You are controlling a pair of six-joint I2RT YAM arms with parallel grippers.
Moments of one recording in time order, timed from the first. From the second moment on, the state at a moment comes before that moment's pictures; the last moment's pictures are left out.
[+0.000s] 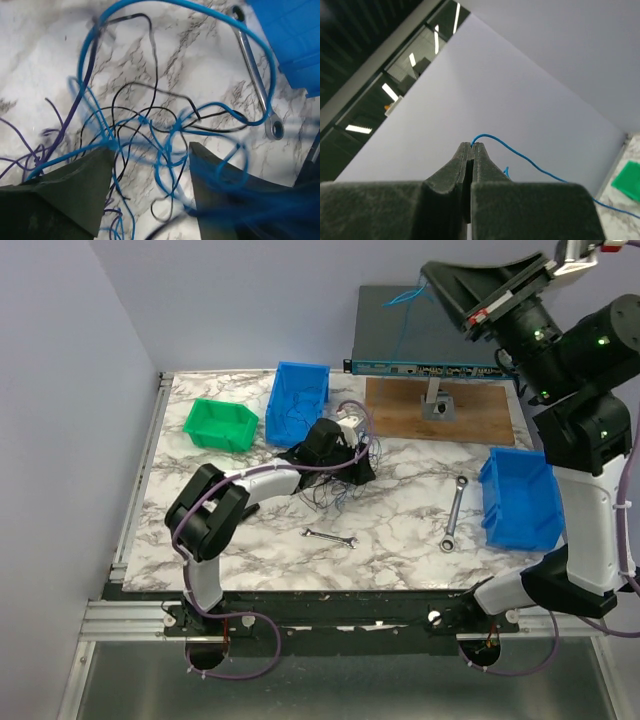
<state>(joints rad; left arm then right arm) -0.69 1.85 1.14 0.21 0.35 -0.35 0.53 1.44 2.25 -0.42 -0.17 1.07</state>
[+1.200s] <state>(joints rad) -0.56 1.47 0.76 0.43 0.34 -0.46 0.53 1.12 1.67 -0.14 0.26 0.87</state>
